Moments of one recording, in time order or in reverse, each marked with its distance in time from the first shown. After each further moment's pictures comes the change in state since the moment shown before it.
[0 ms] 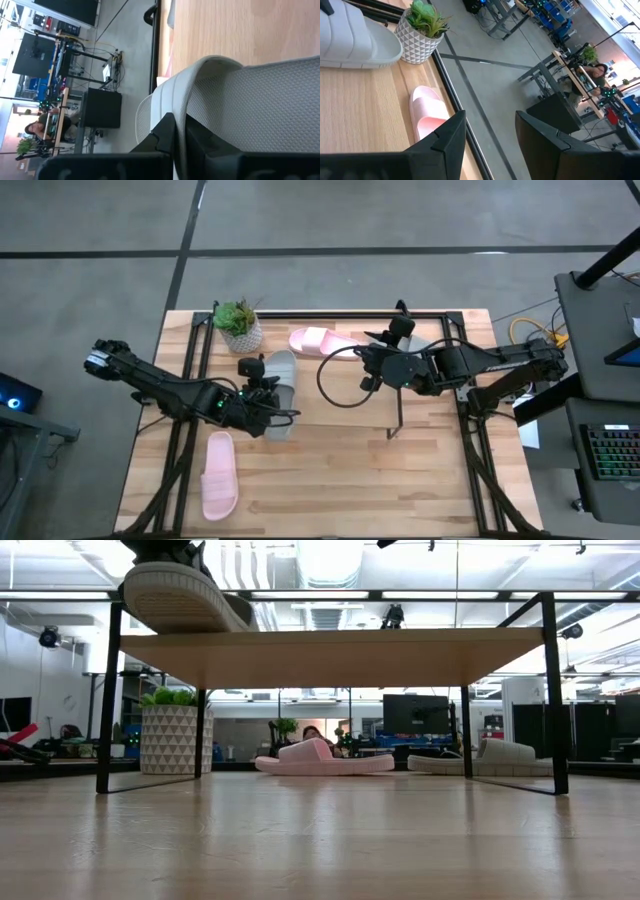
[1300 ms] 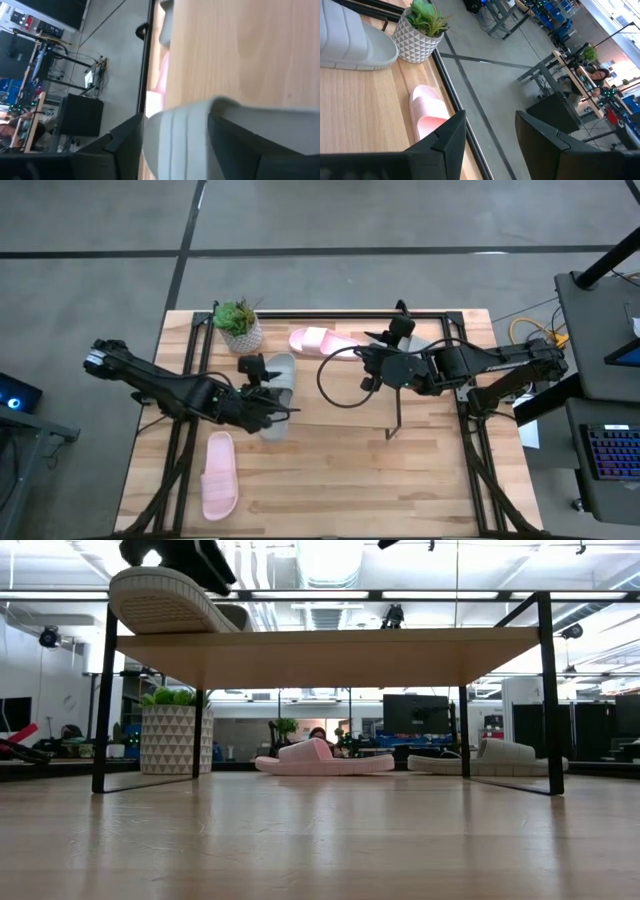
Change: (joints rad) left arm -0.001 -0.011 0.100 -0.028 0.092 -0.033; right arm 0.000 0.000 -0.001 -0.009 0.000 0.002
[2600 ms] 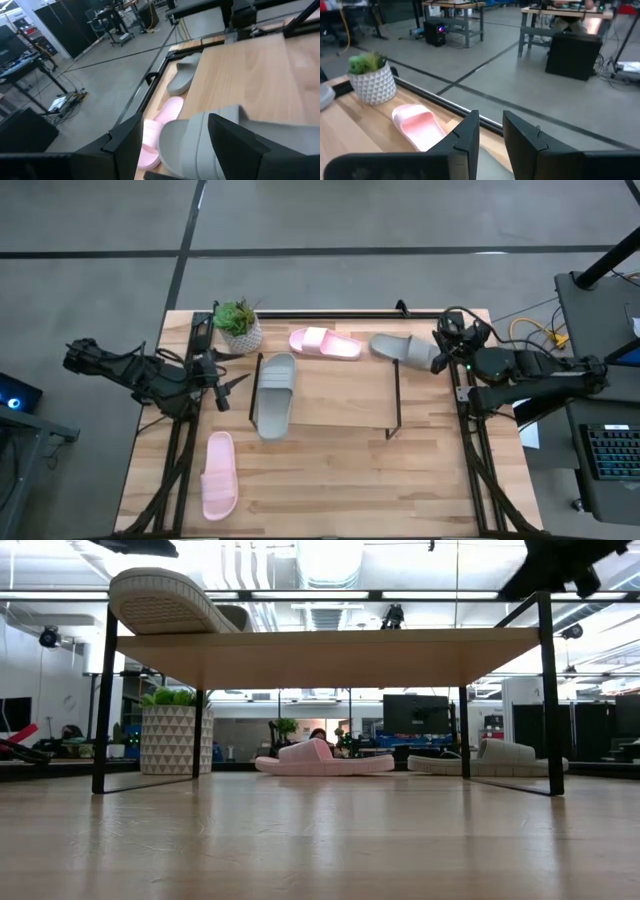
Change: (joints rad) left arm 0.000 -0.638 -0.338 0.255 0.085 -0.014; right arm -0.086 -0.907 -0.754 0.083 0.060 0.556
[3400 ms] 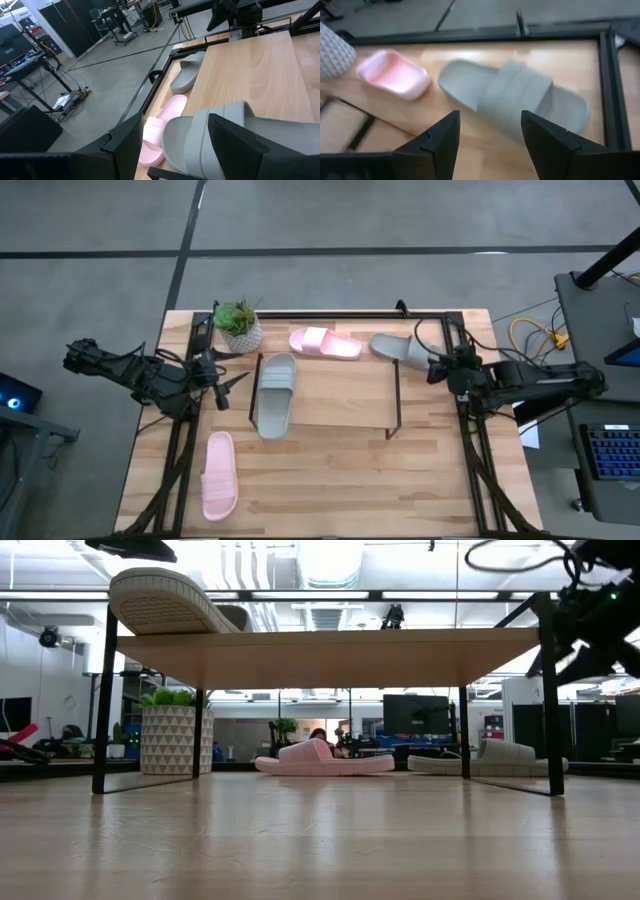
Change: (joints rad) left arm 0.000 -0.017 -0.016 -0.001 -0.017 -0.001; right arm -0.029 -0.048 -0.233 -0.357 -0.180 0.812
